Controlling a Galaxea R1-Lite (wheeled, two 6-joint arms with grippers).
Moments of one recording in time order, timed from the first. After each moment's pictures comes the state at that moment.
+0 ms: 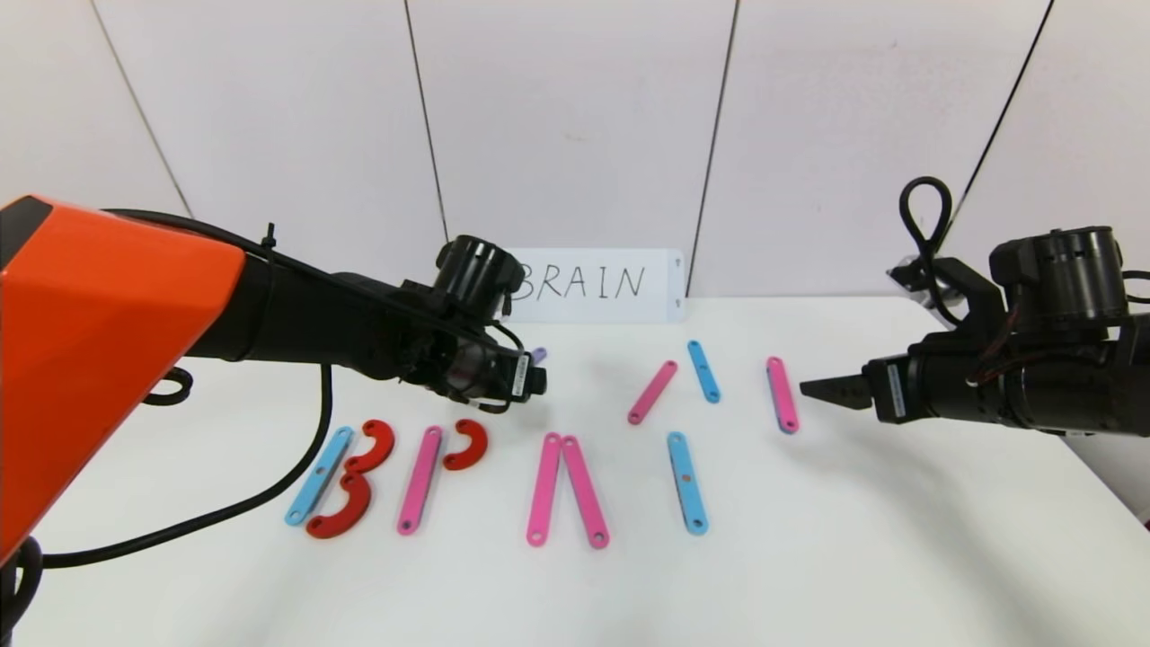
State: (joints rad) left arm -0.52 2.08 -1.47 0.15 0.17 -0.24; right arm 0.14 1.66 -0.88 -0.14 0.20 -0.03
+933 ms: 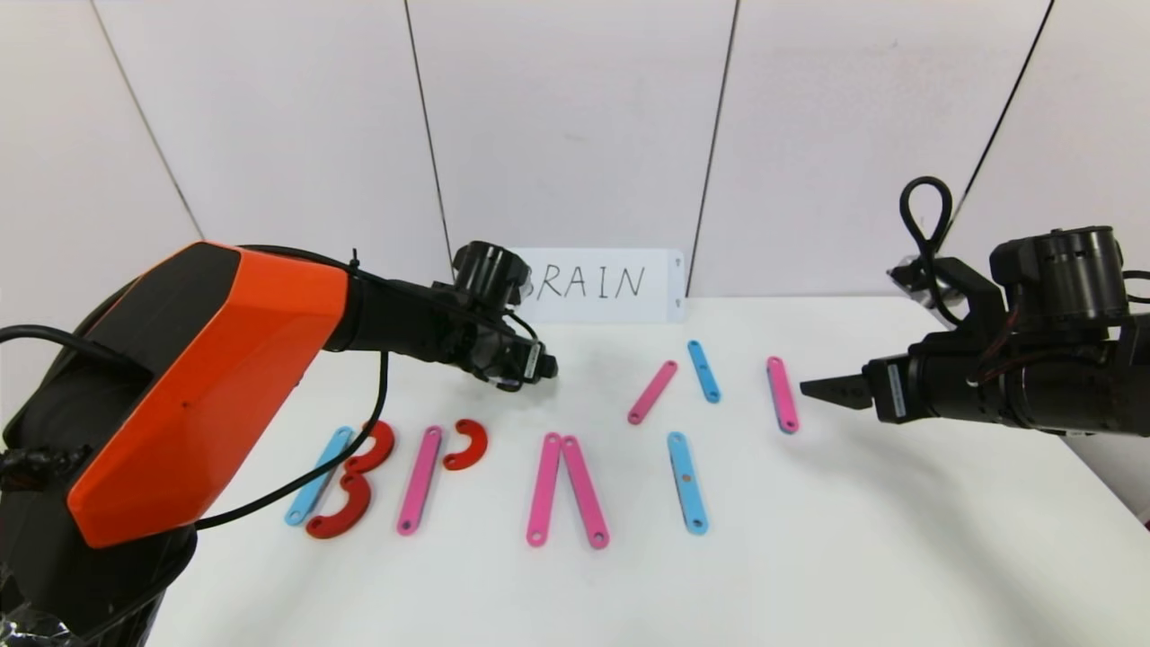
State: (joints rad) left arm -0.44 2.33 -1.75 0.13 0.07 -0.10; right arm 0.13 1.66 -0.88 -0.14 0.20 -0.03
